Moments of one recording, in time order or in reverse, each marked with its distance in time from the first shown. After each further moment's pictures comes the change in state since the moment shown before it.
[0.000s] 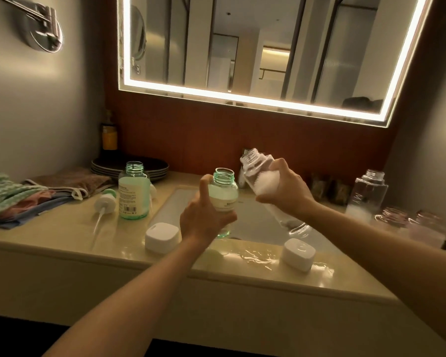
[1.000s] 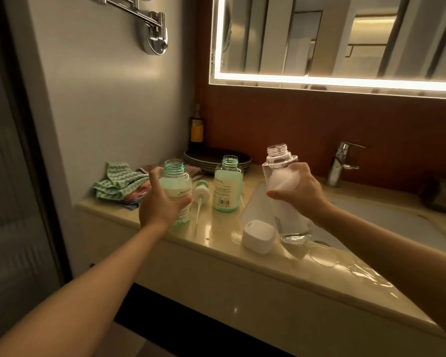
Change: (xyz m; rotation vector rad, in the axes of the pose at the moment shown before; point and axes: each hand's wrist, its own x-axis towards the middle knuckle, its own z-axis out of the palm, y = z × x) left_hand 0.020 -0.183 -0.169 0.173 0.312 -0.315; right_hand 0.026 -0.103 0.128 0.482 -0.142 0.014
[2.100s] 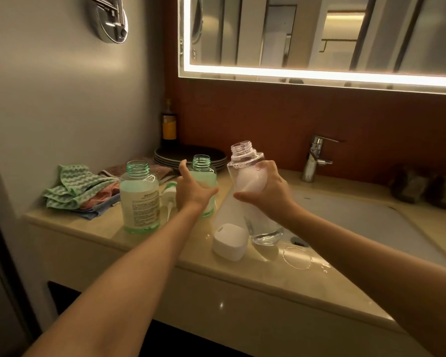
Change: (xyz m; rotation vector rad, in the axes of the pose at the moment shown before) left_hand 0.016 0.074 0.114 -0.126 -0.194 -0.105; right_hand 0.005 0.003 0.006 0.016 -0.014 -0.051
